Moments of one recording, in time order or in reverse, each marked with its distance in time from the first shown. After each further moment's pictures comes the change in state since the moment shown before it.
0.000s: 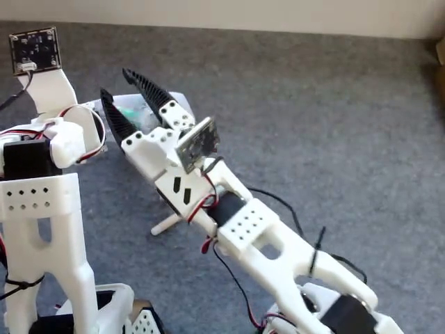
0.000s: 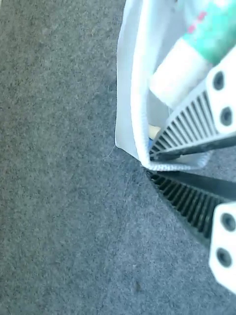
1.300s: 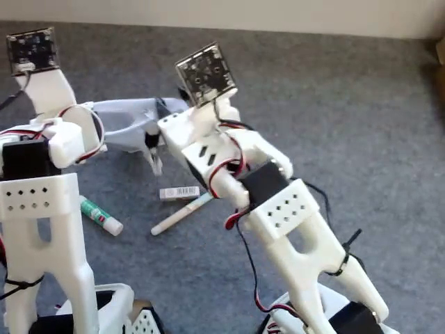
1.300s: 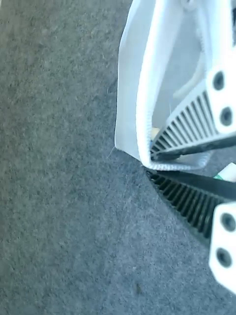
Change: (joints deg) left arm -1.6 0.0 0.0 0.1 0.0; right arm 10.5 -1.8 -24.3 66.9 -2.2
